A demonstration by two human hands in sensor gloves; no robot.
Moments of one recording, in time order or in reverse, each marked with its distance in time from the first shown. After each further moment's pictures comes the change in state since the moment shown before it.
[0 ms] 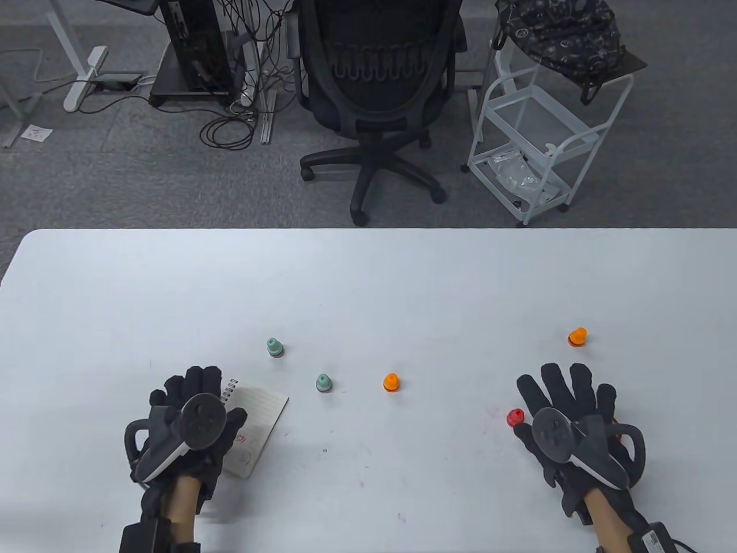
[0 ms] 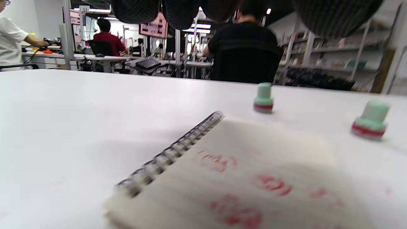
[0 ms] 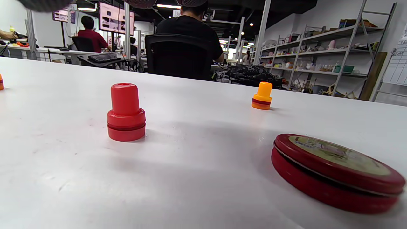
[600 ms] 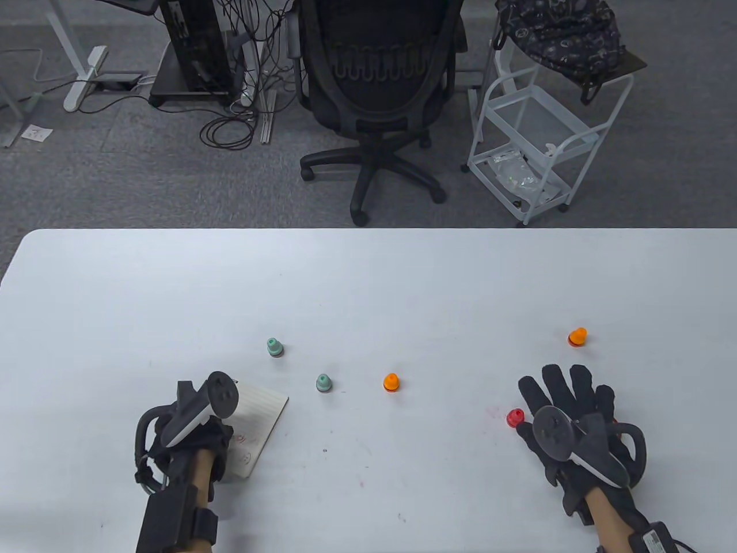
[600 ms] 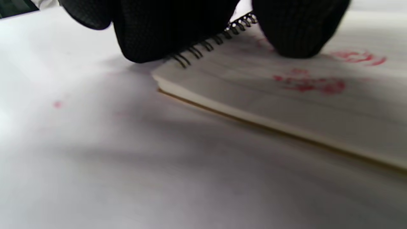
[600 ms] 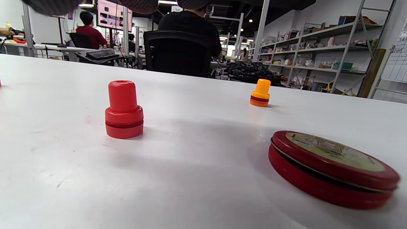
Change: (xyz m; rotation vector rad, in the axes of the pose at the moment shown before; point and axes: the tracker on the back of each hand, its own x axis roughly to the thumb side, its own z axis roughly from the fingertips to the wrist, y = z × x) left_hand -0.005 -0.046 -0.035 -0.348 0.185 -0.030; right_hand -0.001 0.000 0.000 0.016 0.005 0.003
